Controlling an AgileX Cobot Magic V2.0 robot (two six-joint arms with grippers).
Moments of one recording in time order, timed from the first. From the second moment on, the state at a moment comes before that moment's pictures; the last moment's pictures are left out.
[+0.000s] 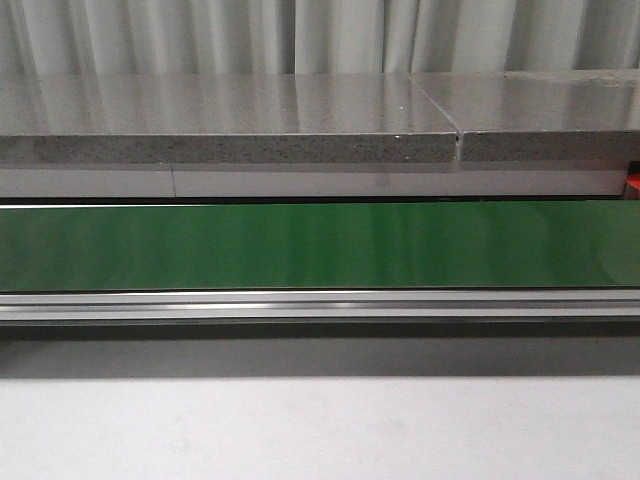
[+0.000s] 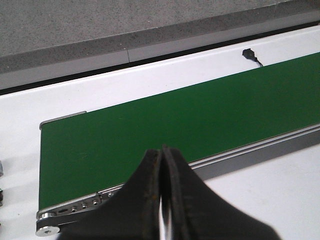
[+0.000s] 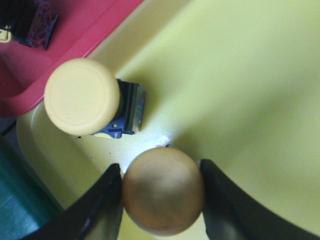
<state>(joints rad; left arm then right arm) -0.10 0.46 -0.71 -0.21 0.81 0.31 -0.62 1.43 -0.72 0.11 0.37 0.14</state>
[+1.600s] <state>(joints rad) -0.10 0.46 -0.71 -0.21 0.81 0.31 0.05 1.06 -0.85 0.09 0.67 -0.07</state>
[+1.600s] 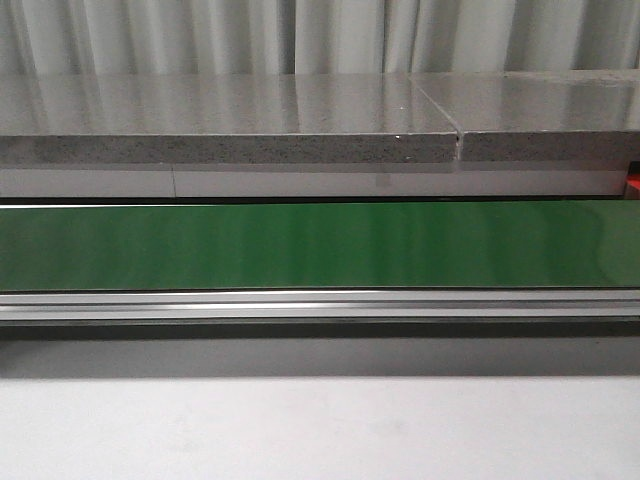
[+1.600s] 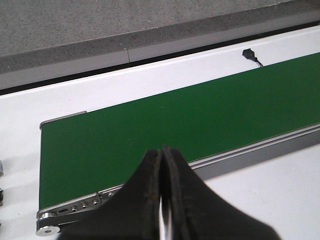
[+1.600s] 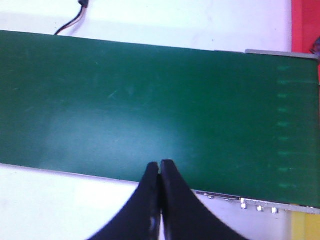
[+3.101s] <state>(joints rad) -0.10 0.46 -0.71 -0.21 0.81 0.31 0.08 0.35 -0.58 0.10 0.65 -0.07</state>
